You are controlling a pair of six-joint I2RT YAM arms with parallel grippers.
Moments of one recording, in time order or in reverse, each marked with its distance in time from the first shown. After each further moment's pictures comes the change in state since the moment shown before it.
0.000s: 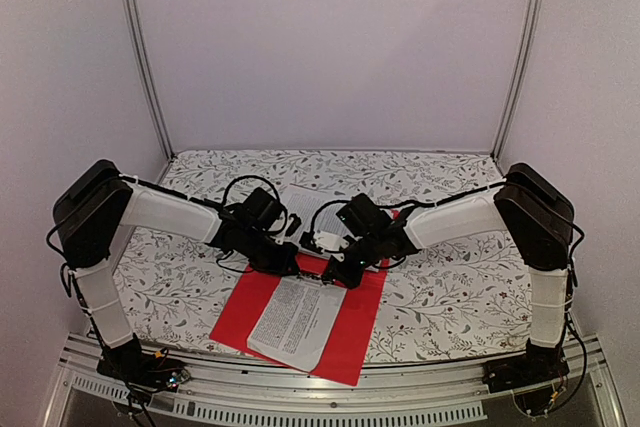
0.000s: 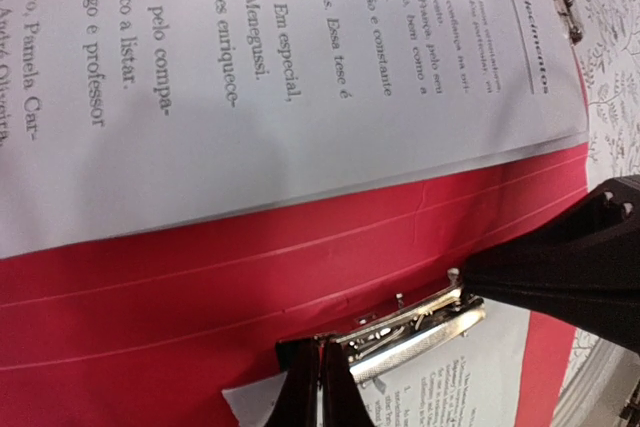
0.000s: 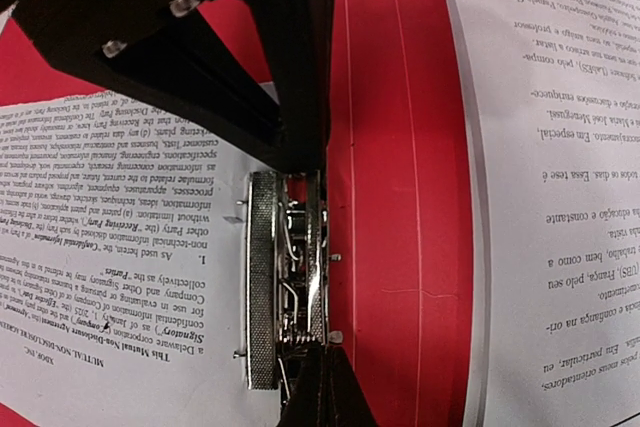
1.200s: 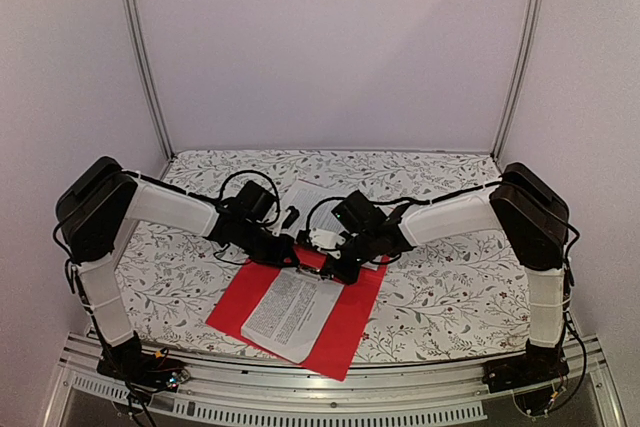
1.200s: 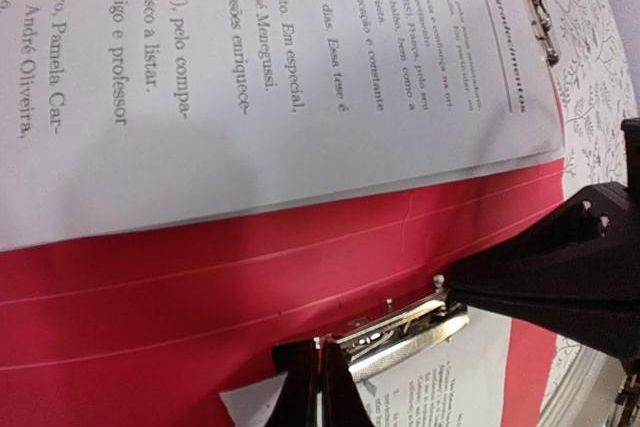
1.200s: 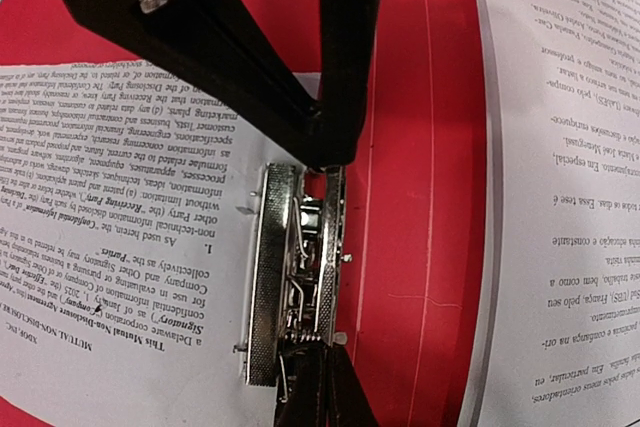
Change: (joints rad) left arm 0.074 0.026 0.013 0.071 0.102 0.075; right arm 0.012 0.028 0.053 -0.028 0.040 -0.051
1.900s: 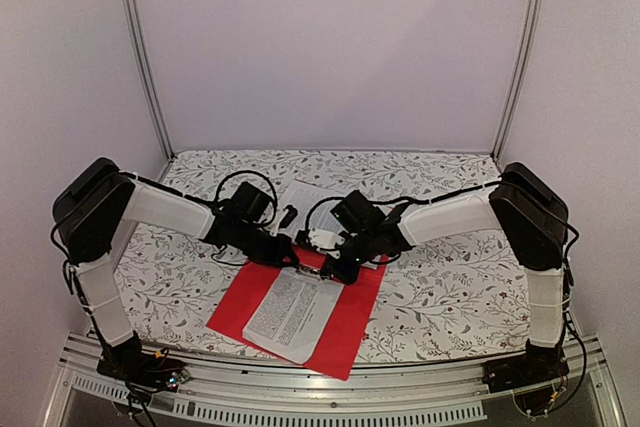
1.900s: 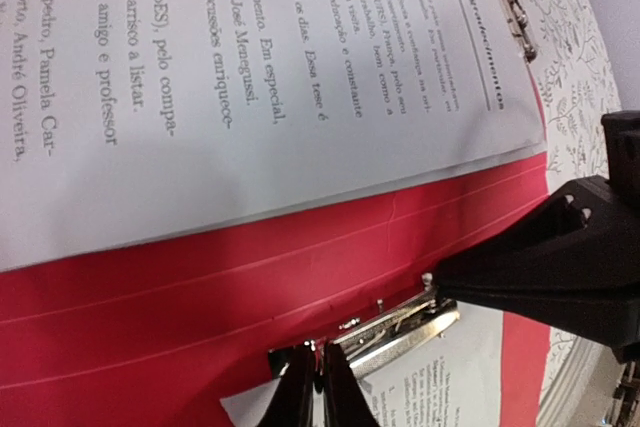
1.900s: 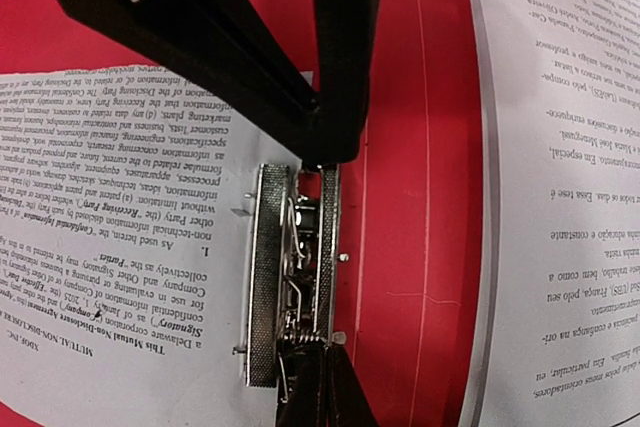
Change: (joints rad) left arm 0.015 -0.016 -0.044 0.068 0.055 0.013; right arm 0.000 0.005 0.013 -0.017 0.004 -0.002
